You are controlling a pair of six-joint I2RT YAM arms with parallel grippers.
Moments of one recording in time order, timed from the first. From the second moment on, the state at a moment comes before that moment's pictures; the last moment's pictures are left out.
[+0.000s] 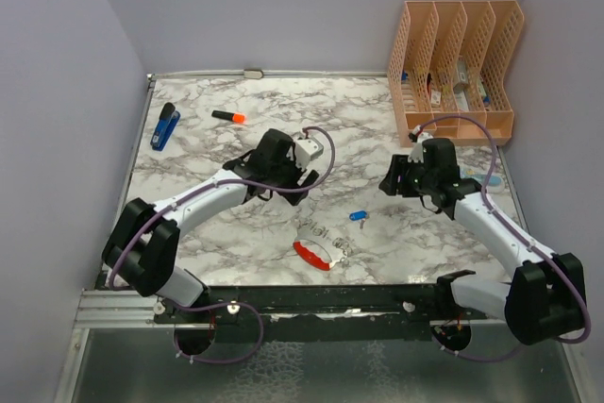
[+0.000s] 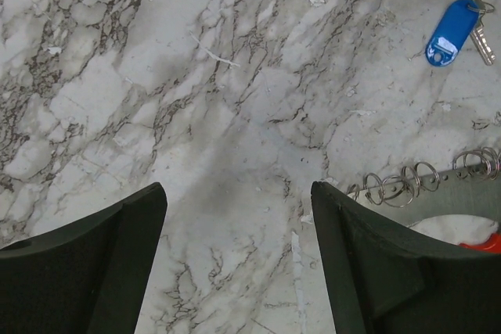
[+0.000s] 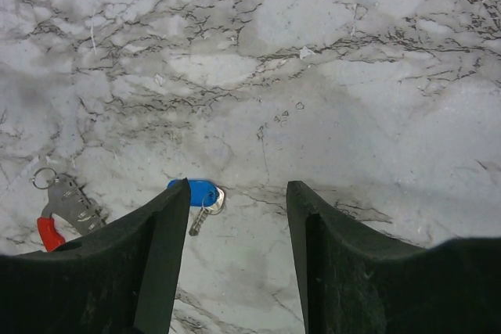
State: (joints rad) left arm -0.63 1.47 0.97 -0.29 0.19 0.15; right arm 0.24 1.15 0.69 -0.29 -0.20 0.27
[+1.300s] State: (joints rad) left arm -0.72 1.50 0.82 -0.21 0.38 0.37; right arm 0.32 1.17 0.66 -0.27 -0.20 0.28
